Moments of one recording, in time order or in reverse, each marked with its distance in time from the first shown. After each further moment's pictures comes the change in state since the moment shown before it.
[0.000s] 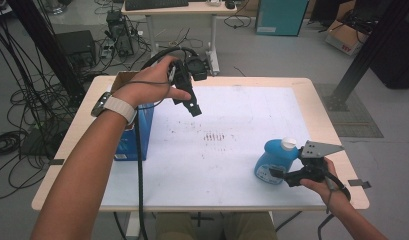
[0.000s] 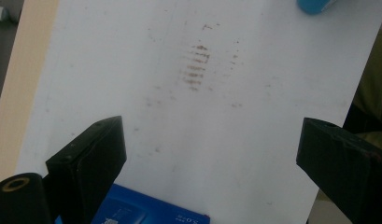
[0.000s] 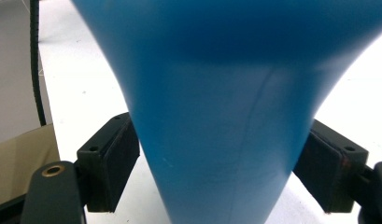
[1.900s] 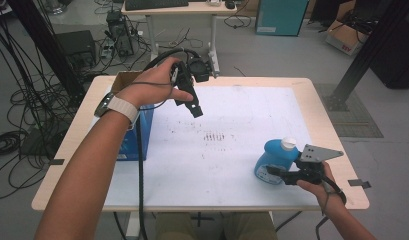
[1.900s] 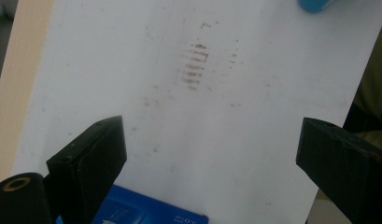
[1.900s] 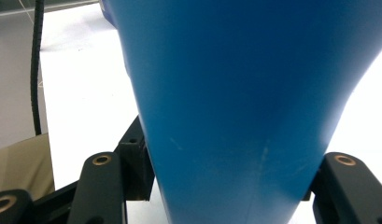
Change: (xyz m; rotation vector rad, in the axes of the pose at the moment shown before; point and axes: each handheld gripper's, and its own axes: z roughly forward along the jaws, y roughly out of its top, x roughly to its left) left arm -0.001 0.003 0.005 0.011 -0.008 -0.005; right arm 0.003 -0.012 0.008 -0.071 0.002 -0.007
